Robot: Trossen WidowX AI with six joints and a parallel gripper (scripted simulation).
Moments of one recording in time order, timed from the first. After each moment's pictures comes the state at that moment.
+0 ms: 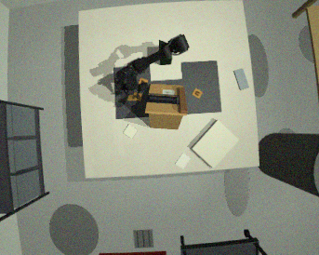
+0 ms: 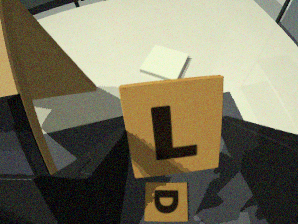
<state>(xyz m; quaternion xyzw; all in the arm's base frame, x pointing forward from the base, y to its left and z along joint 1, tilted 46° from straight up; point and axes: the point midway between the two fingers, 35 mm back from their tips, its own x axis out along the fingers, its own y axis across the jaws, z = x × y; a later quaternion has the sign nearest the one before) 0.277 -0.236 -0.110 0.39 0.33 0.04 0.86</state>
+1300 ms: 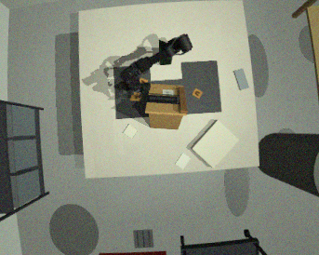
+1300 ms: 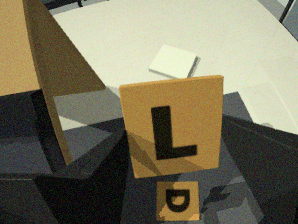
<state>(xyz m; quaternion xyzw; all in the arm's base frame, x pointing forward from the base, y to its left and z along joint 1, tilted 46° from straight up) 0.280 -0.224 -0.099 0.39 0.32 0.04 0.86</state>
